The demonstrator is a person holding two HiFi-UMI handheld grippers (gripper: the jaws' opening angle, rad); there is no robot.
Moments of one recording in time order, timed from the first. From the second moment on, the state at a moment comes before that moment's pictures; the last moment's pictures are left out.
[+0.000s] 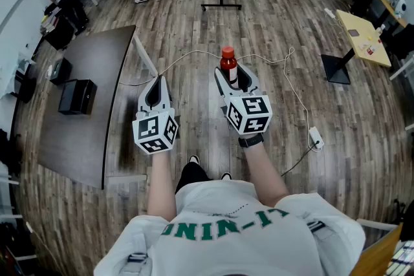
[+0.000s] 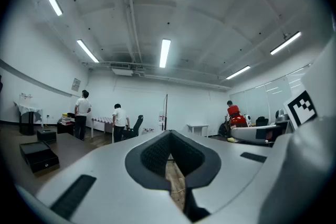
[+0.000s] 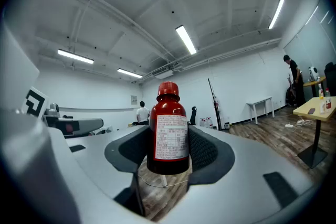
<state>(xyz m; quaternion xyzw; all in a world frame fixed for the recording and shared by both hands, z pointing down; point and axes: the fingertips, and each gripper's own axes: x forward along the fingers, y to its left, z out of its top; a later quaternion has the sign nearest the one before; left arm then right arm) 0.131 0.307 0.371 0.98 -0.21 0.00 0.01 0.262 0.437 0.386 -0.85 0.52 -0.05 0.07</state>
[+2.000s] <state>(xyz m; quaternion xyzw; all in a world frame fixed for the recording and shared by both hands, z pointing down) -0.188 -0.370 0.436 0.71 -0.70 -0.01 0.06 -0.091 -0.406 0.458 -0.29 0.95 -0.11 -0.07</state>
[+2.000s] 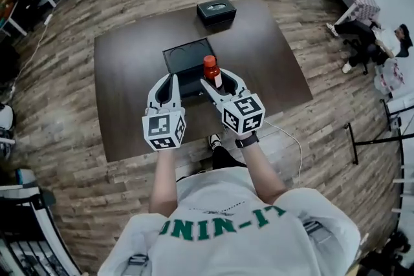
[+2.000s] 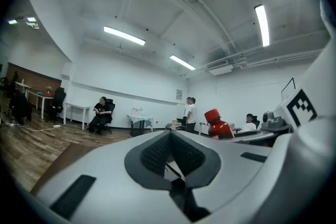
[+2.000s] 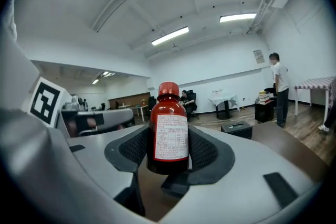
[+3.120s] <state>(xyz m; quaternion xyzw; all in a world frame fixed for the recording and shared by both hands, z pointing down) -0.264 -0.503 0.544 0.62 -0.77 0.03 0.15 -0.175 -0.539 0.752 0.06 0.88 0.06 -0.46</state>
